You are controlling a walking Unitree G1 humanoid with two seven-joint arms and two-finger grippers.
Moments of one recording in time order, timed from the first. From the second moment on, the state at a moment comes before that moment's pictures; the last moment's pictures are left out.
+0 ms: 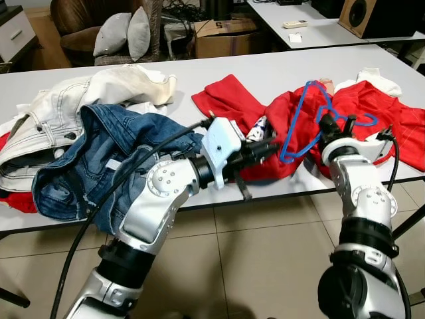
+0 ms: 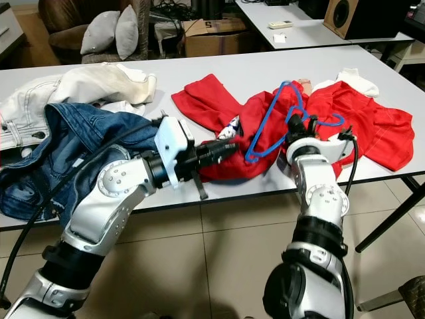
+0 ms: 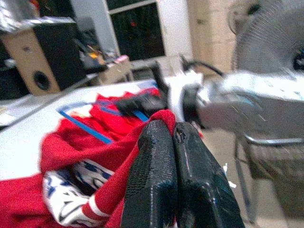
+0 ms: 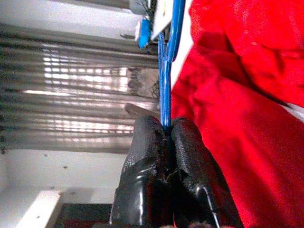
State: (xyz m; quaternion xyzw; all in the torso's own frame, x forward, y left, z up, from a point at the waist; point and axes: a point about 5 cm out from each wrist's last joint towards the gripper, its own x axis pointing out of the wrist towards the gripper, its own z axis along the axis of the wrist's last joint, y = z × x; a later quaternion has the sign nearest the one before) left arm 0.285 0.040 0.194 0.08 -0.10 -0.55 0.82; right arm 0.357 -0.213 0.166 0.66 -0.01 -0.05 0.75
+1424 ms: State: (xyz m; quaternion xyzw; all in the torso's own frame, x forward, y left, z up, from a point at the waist) left arm 0.320 0.121 0.133 0.35 0.07 -0.44 0.82; right arm 0.209 -0.225 0.183 -0.16 0.15 0.28 0.93
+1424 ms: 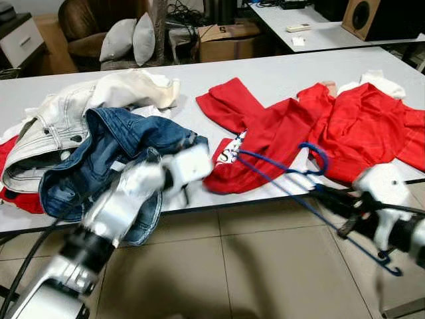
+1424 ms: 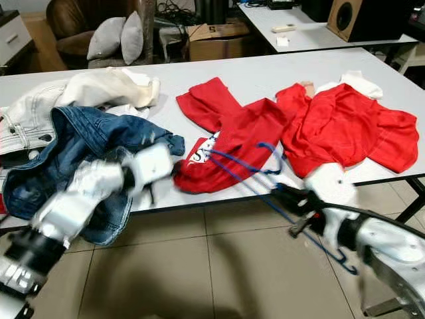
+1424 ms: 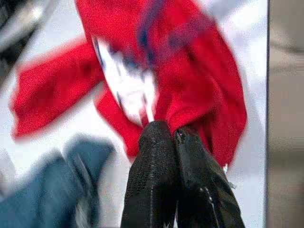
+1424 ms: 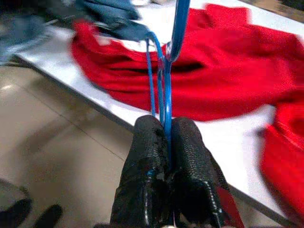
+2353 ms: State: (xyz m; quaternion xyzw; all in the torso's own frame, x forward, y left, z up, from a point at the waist) left arm 0.317 0.135 0.170 -0.04 -0.02 -0.33 0.94; right arm 0.195 -0.248 0.166 -0.06 0.10 0.04 0.99
